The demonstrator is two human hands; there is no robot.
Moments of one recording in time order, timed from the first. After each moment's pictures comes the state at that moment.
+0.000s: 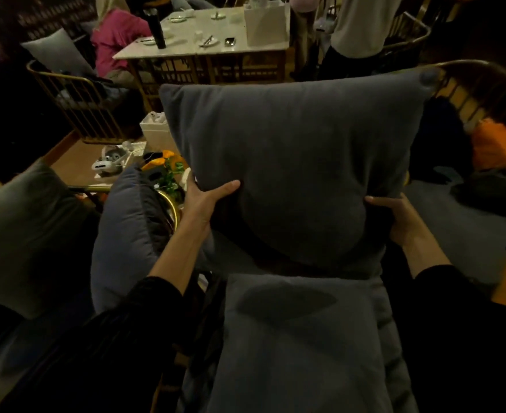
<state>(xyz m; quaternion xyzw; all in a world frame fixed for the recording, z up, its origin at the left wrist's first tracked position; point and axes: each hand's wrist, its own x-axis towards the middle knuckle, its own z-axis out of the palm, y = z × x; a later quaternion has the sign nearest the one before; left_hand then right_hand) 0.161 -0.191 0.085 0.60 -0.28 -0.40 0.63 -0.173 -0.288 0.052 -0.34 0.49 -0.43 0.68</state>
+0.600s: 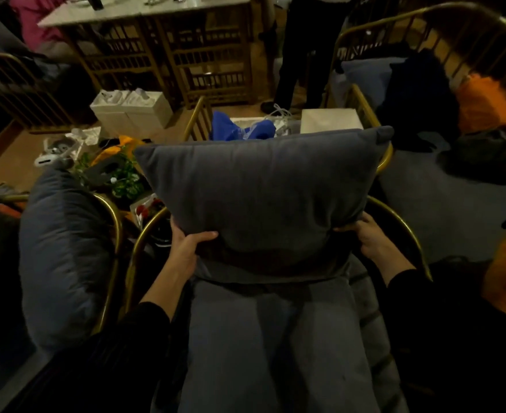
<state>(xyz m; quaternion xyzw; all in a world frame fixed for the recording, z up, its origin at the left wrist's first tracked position) 0.134 -0.265 -0.086 0.63 -0.18 -0.50 0.56 -0.209 -0.367 -0.110 -0.28 0.57 -0.38 0.67</state>
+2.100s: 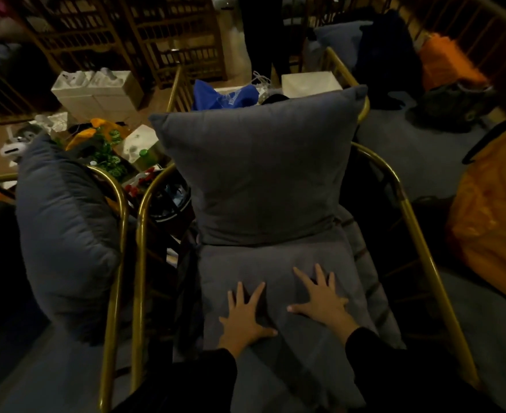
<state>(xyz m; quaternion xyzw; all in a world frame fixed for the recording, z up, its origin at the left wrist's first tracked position) 0.059 -0.045 -0.209 0.69 -0.57 -0.45 -0.06 -0.138 -0.098 -0.191 -0.62 0.67 0.12 0.40</state>
